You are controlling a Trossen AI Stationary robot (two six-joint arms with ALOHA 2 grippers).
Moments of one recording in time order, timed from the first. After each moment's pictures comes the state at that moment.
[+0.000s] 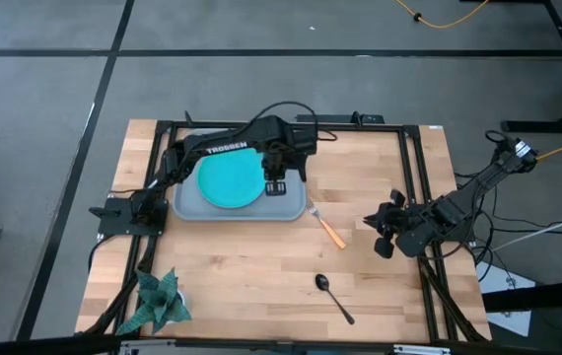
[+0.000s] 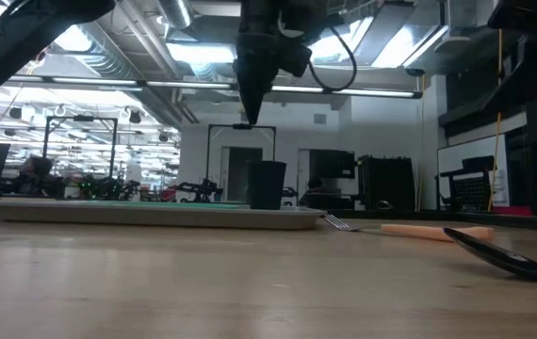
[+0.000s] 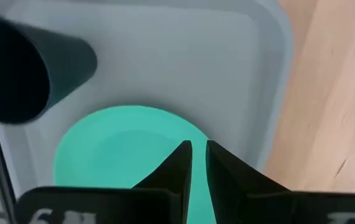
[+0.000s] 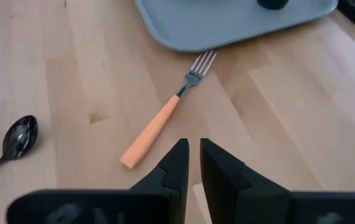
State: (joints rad) left arm 0.23 2.20 2.28 -1.56 -0.05 0.14; right arm 0.66 0.88 0.62 -0.78 0.68 0.84
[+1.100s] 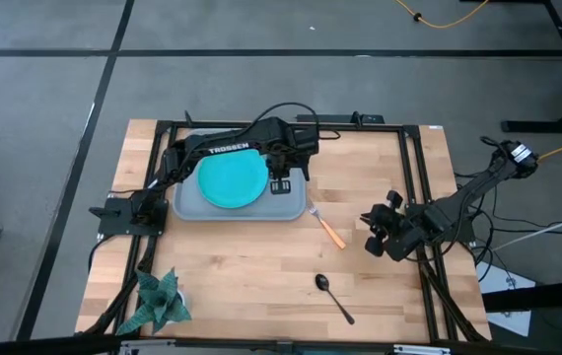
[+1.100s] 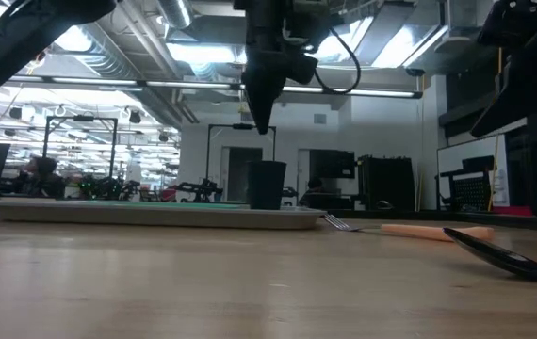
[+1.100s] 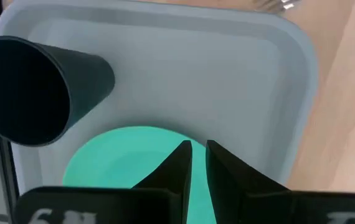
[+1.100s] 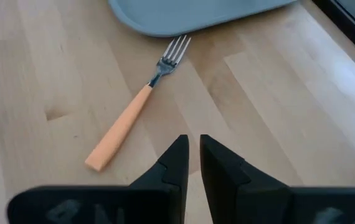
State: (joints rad) left arm 0.24 2.20 2.23 -1.44 -0.09 0.11; right arm 0.62 1.01 0.62 -0.78 0.73 0.88
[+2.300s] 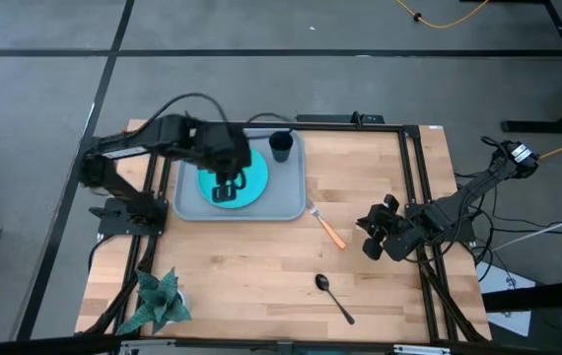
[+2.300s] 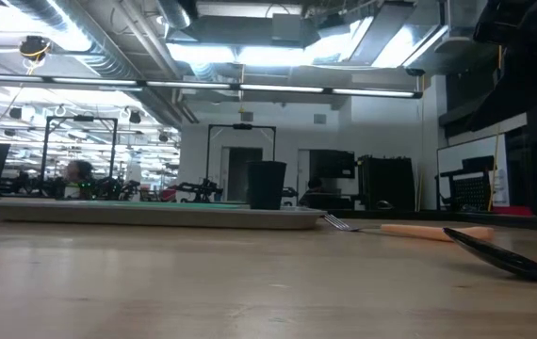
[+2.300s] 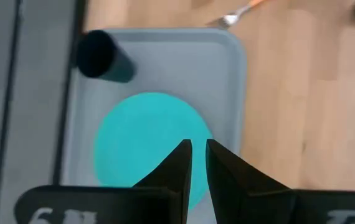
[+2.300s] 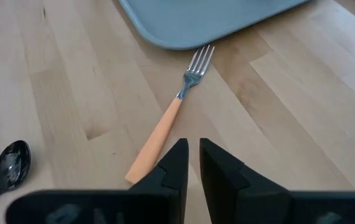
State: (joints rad) left arm 0.06 1.50 1.81 -1.38 -0.19 0.01; right arm 0.62 1.02 0.62 -0.68 0.68 0.94
